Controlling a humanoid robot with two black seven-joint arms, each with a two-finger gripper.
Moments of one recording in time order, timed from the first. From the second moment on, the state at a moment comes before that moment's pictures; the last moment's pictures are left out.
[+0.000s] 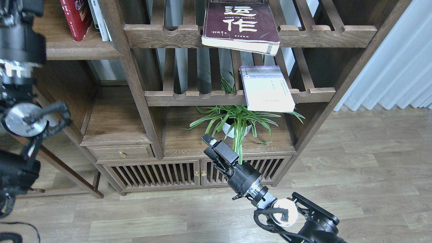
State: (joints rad) left arm -0.39 0.19 -1.33 -1.38 0.41 -0.26 -0.49; right arm 0.22 0.02 0.80 1.01 0.26 0.58 0.00
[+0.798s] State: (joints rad) left arm 0.01 0.00 -1.13 -1.35 0.35 -0.49 -0.47; right arm 0.26 0.02 1.05 0.91 0.33 0.50 0.04
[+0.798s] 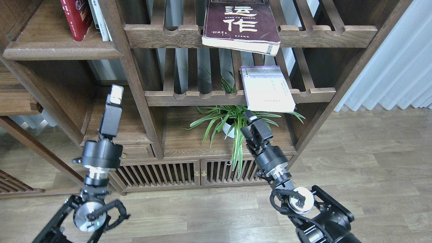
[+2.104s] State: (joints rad) left arm 0.03 0.00 -1.02 -1.30 0.33 -0.49 -0.33; right arm 0.50 0.02 1.11 0.73 0.44 0.17 0.03
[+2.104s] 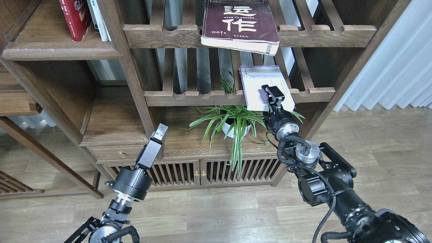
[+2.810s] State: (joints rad) left arm 0.02 0.00 -1.03 -1.30 0.27 -0.49 -0.31; right arm 0.49 0.01 1.15 0.74 0.49 0.25 0.03
